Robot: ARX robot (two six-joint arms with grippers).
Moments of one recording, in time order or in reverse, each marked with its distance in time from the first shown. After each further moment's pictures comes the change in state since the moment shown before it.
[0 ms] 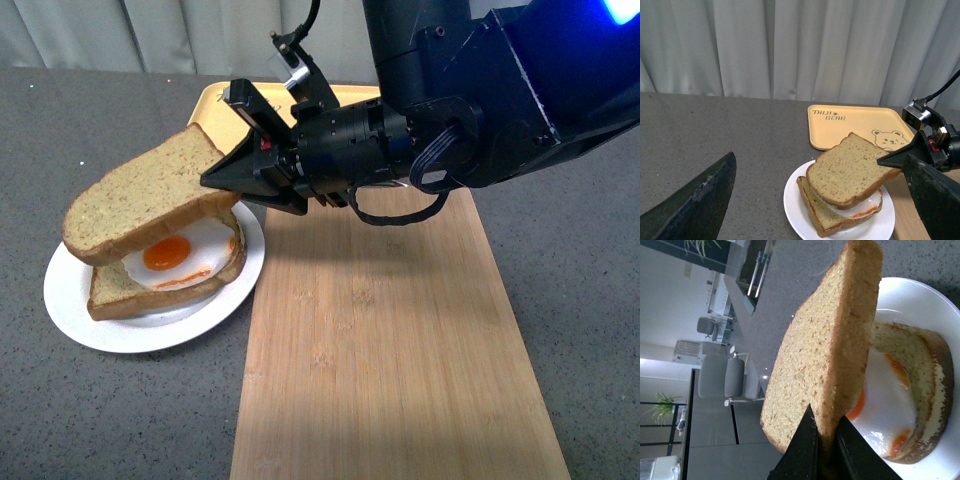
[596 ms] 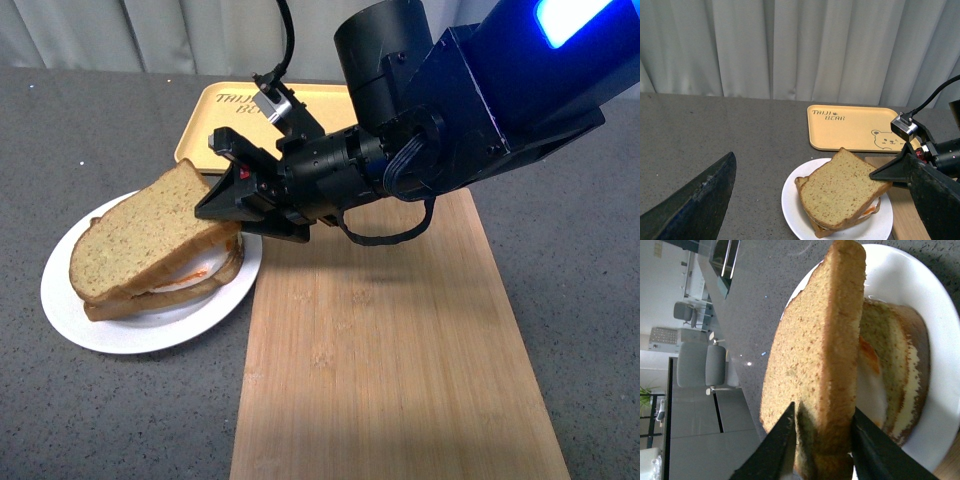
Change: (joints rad) left arm 0.000 0.000 0.000 0.000 0.000 0.000; right arm 0.025 0.058 0.069 -0.159 0.048 -0.125
